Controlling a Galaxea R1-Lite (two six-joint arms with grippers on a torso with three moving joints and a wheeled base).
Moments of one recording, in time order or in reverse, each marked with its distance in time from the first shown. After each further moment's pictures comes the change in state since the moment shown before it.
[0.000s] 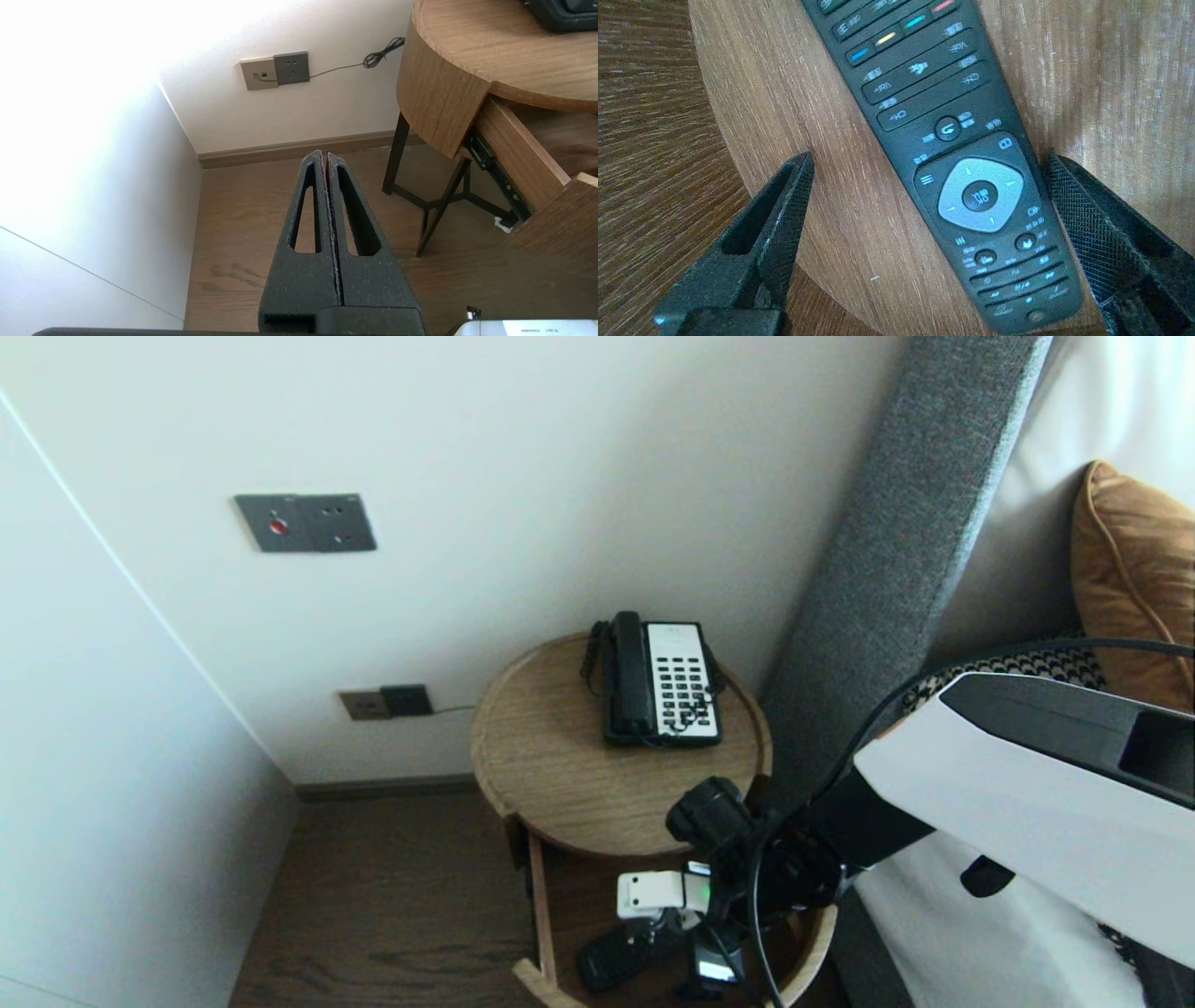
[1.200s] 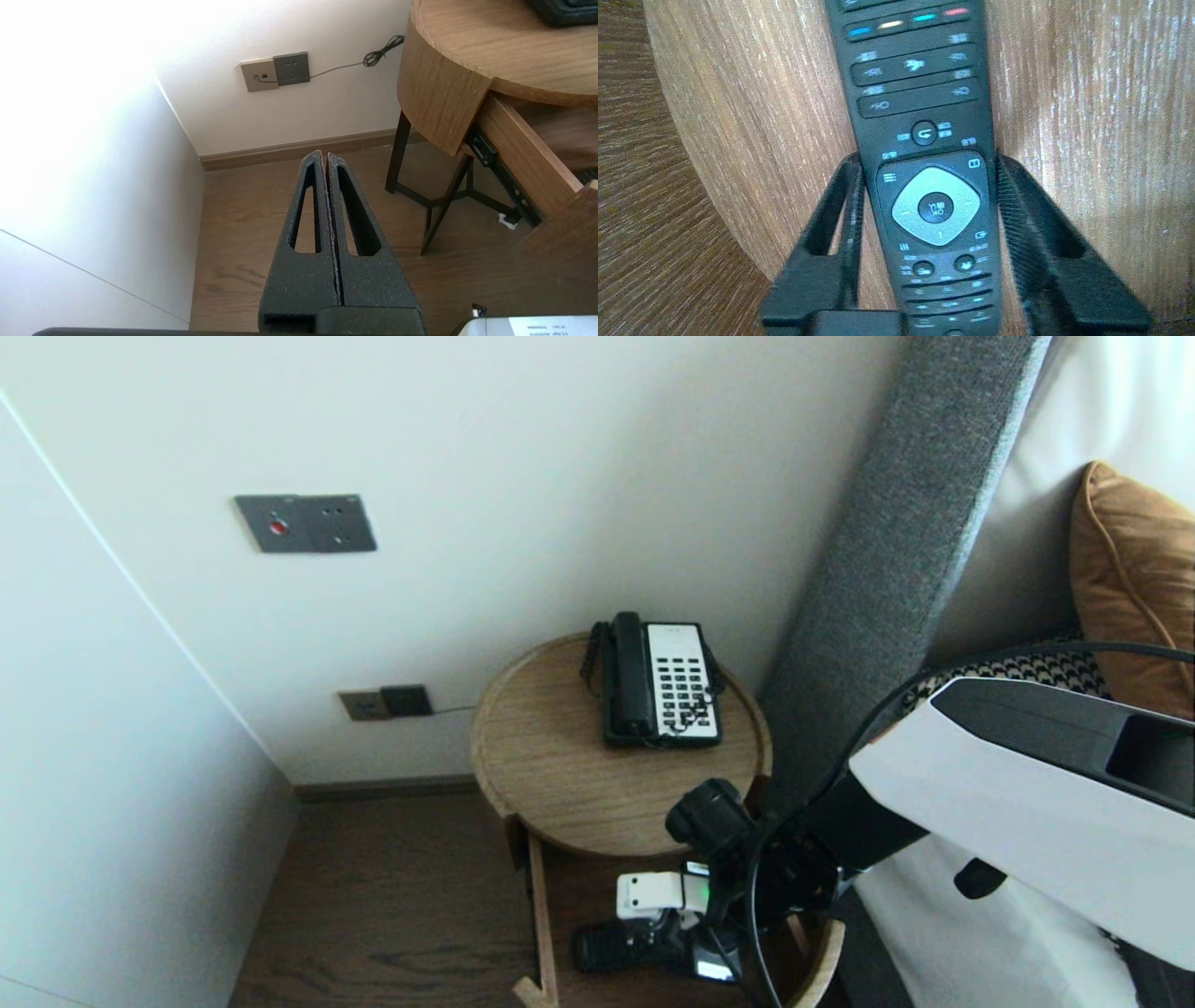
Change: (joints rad) left arm 0.000 0.000 0.000 0.000 -0.006 0.023; right arm -0.001 0.019 0.011 -0.013 0.011 -0.005
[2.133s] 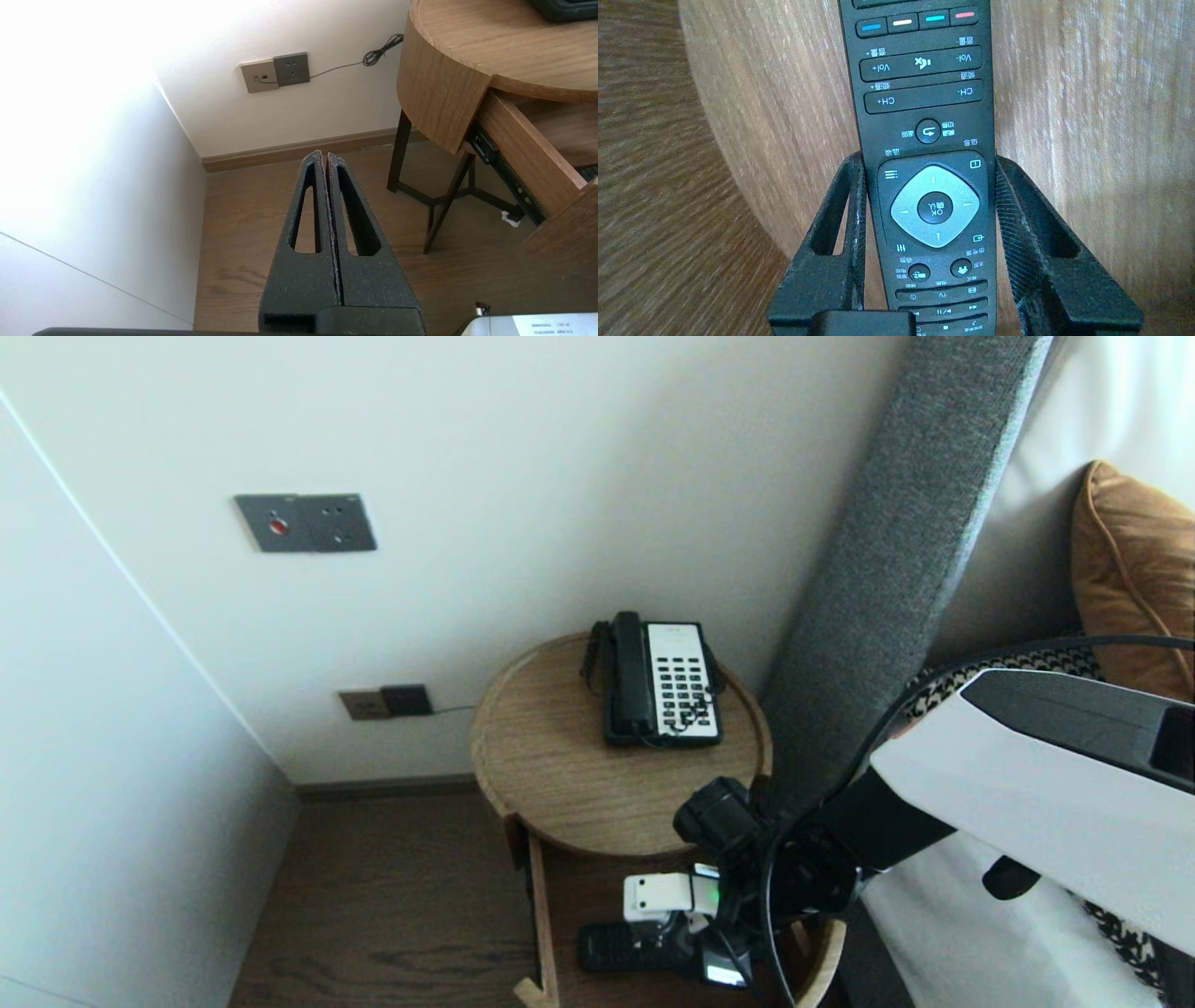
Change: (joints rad) left arm 0.000 0.000 0.000 -0.001 -0.002 0.013; right arm -0.002 -0.056 0.033 0.005 -0.001 0.002
